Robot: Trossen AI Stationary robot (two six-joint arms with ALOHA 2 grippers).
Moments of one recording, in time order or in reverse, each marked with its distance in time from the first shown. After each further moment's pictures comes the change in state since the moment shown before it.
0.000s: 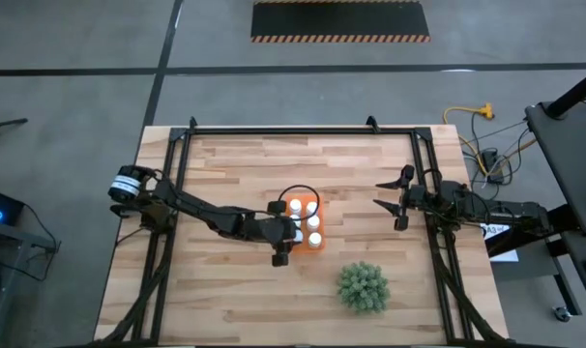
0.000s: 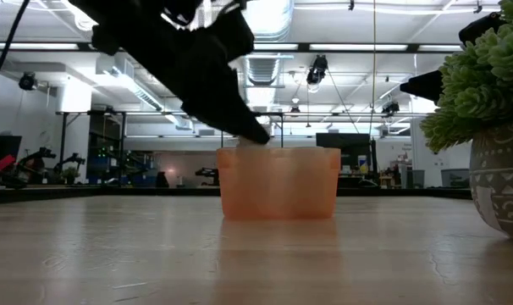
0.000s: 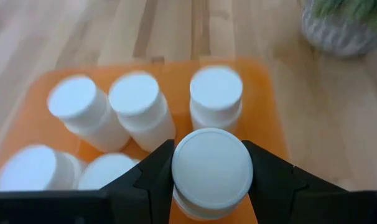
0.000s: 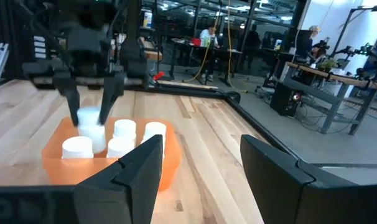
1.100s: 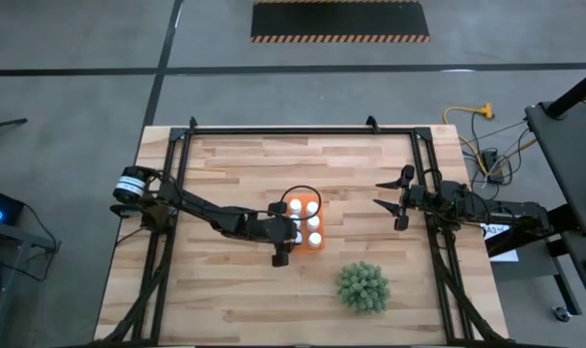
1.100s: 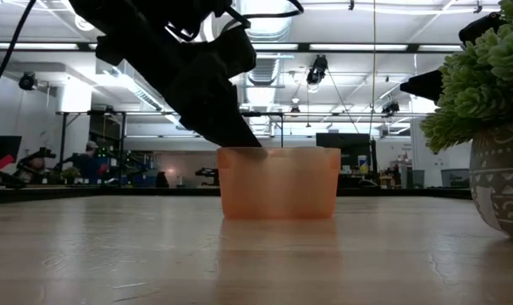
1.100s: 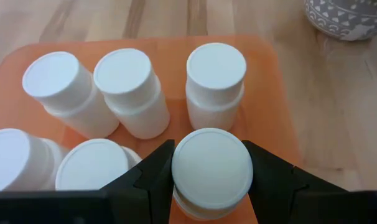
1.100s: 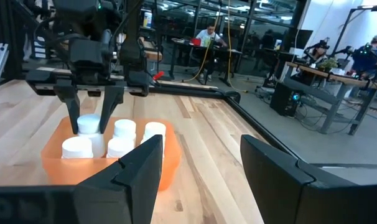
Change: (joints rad) left arm 0.018 0.038 -0.002 -0.004 0.045 -0.024; right arm 0.000 0.001 0.000 0.001 0.001 0.000
